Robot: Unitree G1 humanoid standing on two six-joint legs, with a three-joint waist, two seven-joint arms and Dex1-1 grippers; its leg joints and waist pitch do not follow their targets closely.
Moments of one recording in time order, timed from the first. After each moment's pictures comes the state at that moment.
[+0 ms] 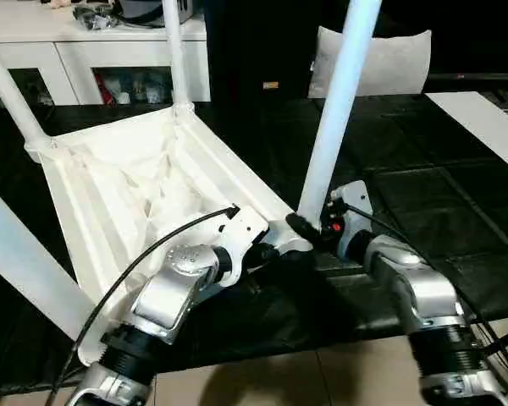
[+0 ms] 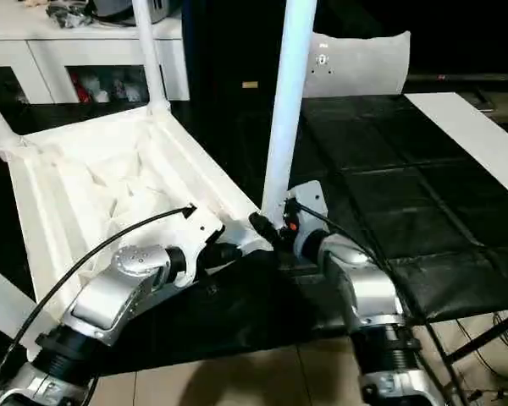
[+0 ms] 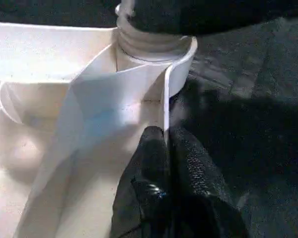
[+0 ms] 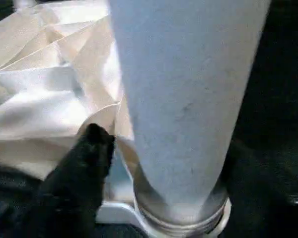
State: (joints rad) left arm -0.40 0.20 -0.30 0.17 0.00 0.52 -0.72; right arm -0.39 -0.25 0.03 0.25 0.18 0.42 0.67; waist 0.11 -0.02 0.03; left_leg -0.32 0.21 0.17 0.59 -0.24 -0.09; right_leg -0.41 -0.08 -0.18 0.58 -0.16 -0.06
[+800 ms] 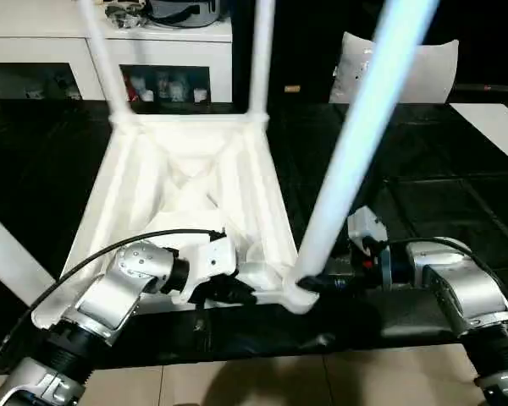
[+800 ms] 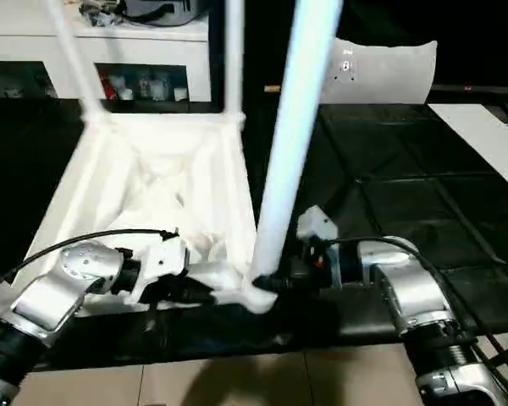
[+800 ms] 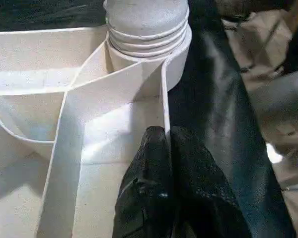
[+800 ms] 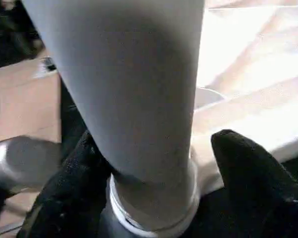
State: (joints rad) left arm -0.40 0.50 -0.40 0.20 -0.05 0.17 -1.25; right arm -0.39 -0.48 0.18 0.30 0.26 0.25 1.35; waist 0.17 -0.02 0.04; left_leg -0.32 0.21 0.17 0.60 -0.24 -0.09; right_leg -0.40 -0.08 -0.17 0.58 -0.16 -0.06
